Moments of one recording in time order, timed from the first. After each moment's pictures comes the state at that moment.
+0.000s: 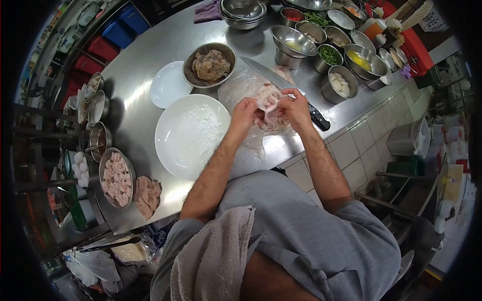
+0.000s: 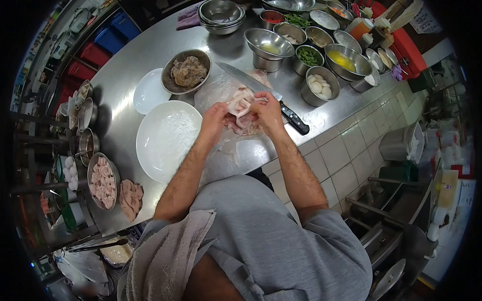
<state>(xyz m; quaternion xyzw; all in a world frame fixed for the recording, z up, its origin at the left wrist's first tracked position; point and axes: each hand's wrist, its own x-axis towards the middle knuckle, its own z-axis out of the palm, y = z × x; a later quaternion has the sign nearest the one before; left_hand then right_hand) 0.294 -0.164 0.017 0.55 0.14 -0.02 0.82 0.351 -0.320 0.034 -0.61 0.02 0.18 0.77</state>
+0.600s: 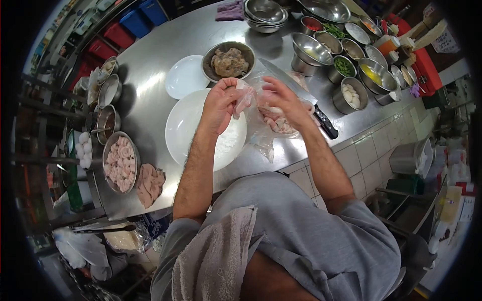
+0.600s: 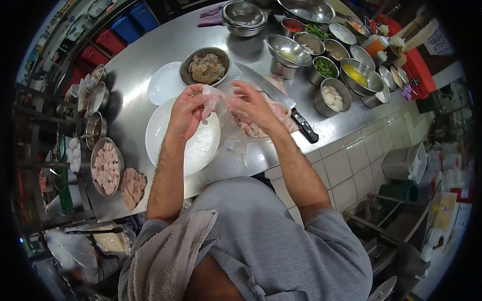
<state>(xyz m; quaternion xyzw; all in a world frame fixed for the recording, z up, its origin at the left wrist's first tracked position) 0.260 -0.095 0.109 0.46 0.07 0.06 0.88 0.346 -0.275 0.084 -0.66 -0.20 0.24 0.68</state>
